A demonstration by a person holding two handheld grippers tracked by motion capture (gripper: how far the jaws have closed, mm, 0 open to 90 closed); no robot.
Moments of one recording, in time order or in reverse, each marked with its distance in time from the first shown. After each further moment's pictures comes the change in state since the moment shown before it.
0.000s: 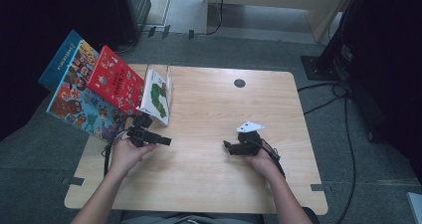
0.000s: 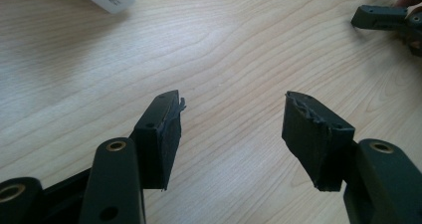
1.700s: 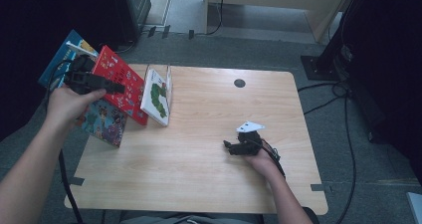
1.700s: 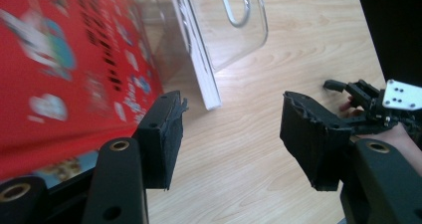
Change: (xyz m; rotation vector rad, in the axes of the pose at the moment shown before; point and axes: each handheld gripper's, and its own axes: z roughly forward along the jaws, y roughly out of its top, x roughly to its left) left arm 0.028 0.075 -0.191 -0.138 0.083 -0.158; right arm 0.000 0.000 0.000 -0.003 -0.002 -0.001
